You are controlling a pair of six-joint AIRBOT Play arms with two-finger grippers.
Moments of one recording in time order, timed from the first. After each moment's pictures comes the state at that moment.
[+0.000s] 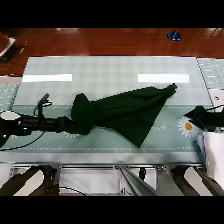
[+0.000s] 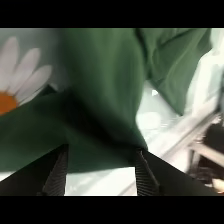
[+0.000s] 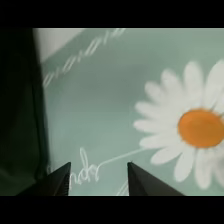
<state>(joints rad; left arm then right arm) 0.20 -1.03 0.44 0.61 -1.20 -0.91 -0.61 -0.95 0.62 -1.02 1.16 1.39</state>
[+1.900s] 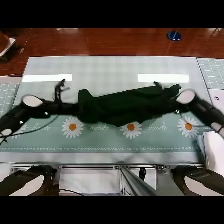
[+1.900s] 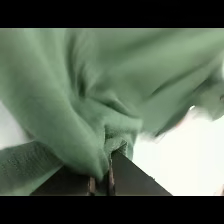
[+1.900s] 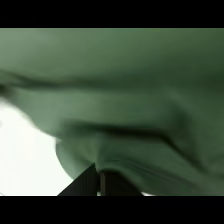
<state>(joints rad) -0.13 -1.15 0.69 0.55 -0.87 -1.06 0.20 -1.22 0.83 -0.81 0.98 1.39</state>
